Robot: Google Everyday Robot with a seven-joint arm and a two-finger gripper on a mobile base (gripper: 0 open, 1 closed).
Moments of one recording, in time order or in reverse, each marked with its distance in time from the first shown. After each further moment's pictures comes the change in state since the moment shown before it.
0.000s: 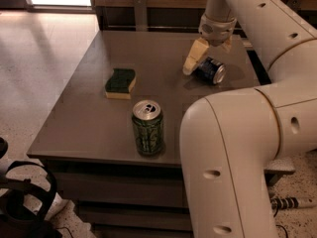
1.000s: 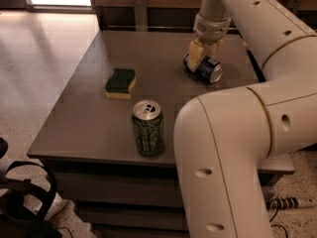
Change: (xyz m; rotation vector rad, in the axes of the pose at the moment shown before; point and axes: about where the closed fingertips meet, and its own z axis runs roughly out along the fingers) arm -0.020 0.005 0.002 0.006 -0.036 0.040
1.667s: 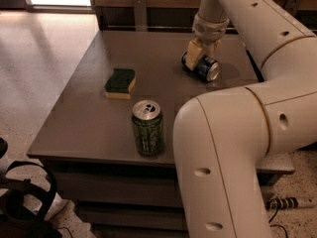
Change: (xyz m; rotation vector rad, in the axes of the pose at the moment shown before) arm -0.012 -0.005 0.007 0.015 -0.033 -0.001
